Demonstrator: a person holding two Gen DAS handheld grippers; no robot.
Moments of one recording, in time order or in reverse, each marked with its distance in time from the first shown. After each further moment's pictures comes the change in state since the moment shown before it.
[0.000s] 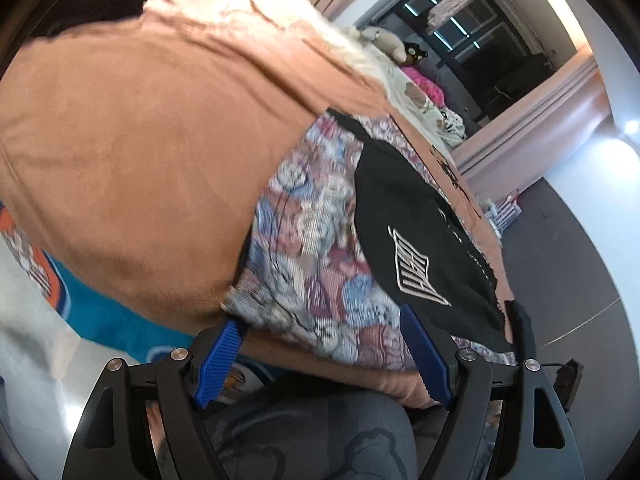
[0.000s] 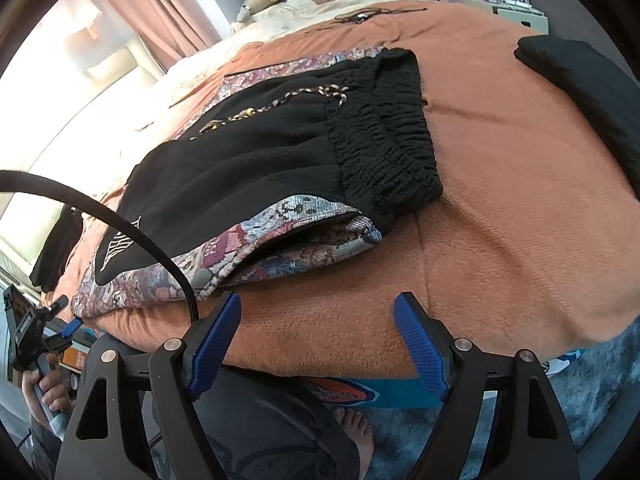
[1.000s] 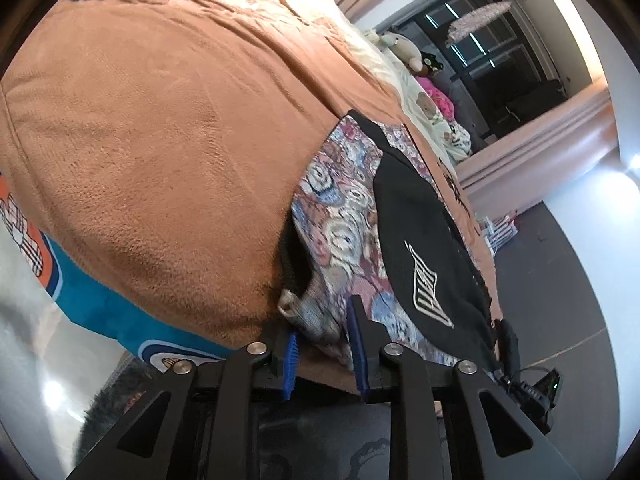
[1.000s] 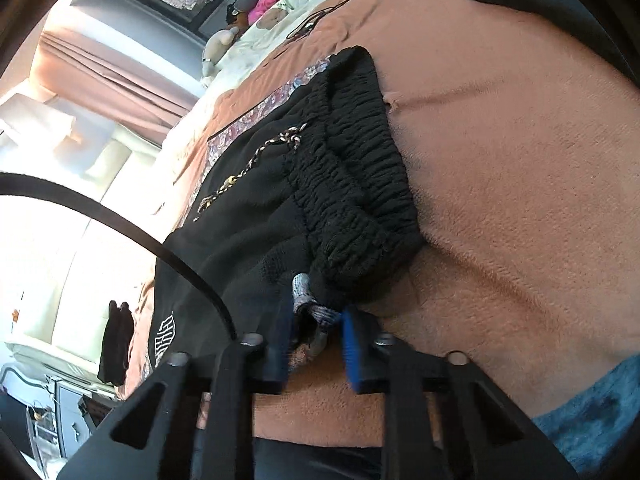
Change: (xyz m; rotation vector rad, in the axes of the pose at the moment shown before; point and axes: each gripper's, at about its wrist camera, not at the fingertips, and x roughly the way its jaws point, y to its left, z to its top) left arm 0.010 0.027 0.003 -0.133 0.016 -0.044; right arm 0.021 -0.054 0.025 0.353 -0.062 0.190
